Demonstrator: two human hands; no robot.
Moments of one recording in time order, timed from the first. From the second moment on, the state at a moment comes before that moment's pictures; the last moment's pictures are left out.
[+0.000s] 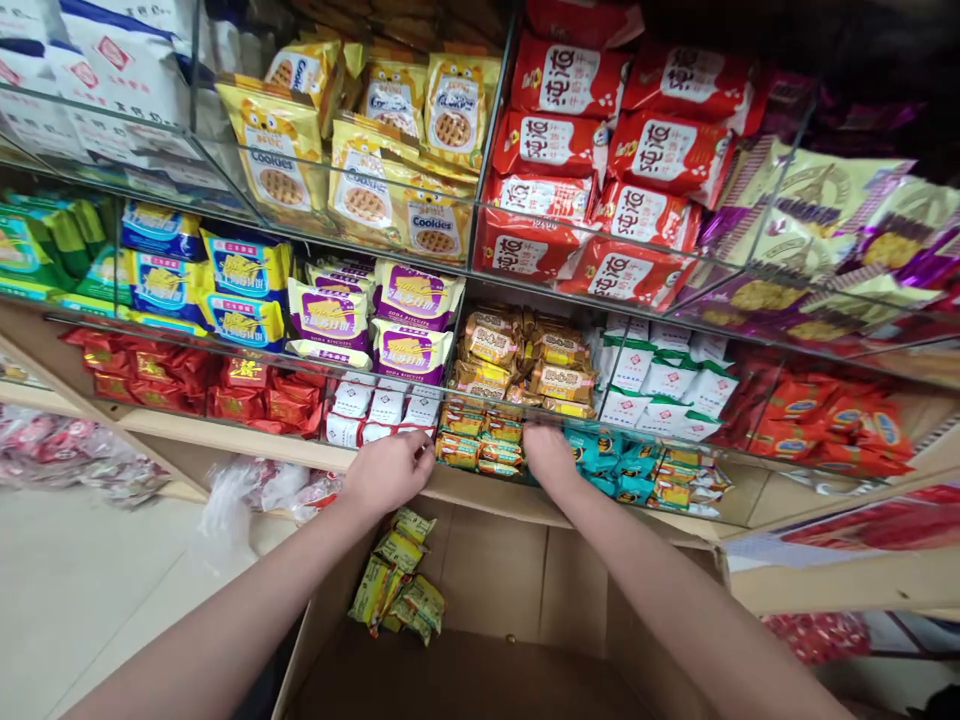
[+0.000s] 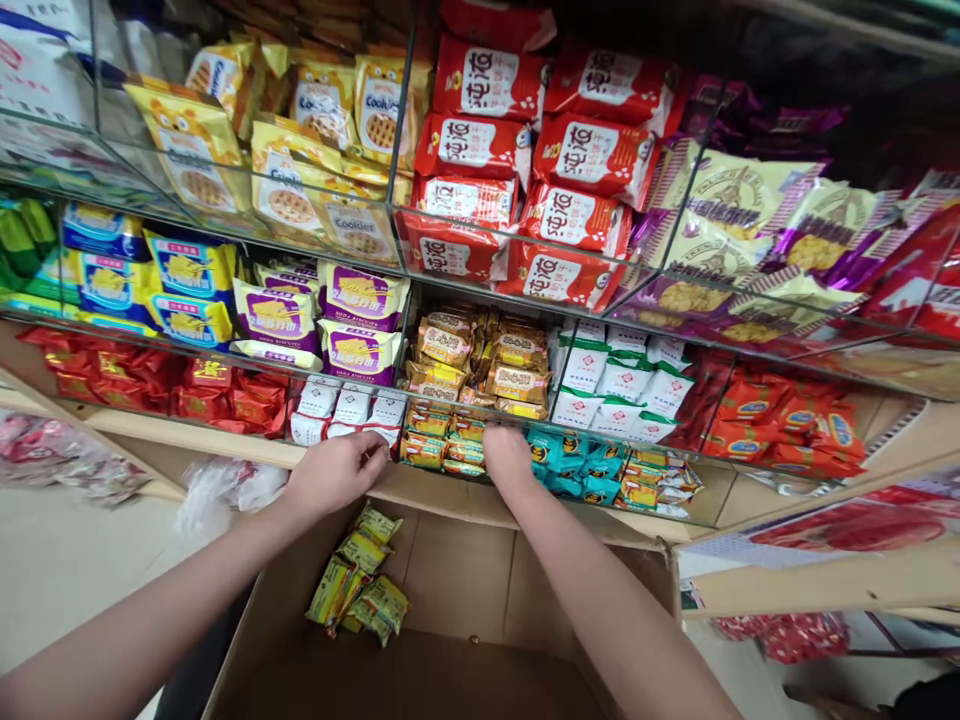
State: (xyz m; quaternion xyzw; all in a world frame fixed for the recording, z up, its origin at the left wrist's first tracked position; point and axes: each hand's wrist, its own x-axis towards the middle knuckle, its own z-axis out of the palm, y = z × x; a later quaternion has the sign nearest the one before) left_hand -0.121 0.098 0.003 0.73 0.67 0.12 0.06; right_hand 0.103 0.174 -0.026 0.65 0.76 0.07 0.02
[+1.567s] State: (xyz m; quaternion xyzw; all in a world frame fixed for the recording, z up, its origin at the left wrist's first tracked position) left_hand -0.116 0.093 0.001 0.70 0.71 0.06 0.05; right_hand 0.035 0.011 -0.186 0.53 0.73 -0.43 -0.04
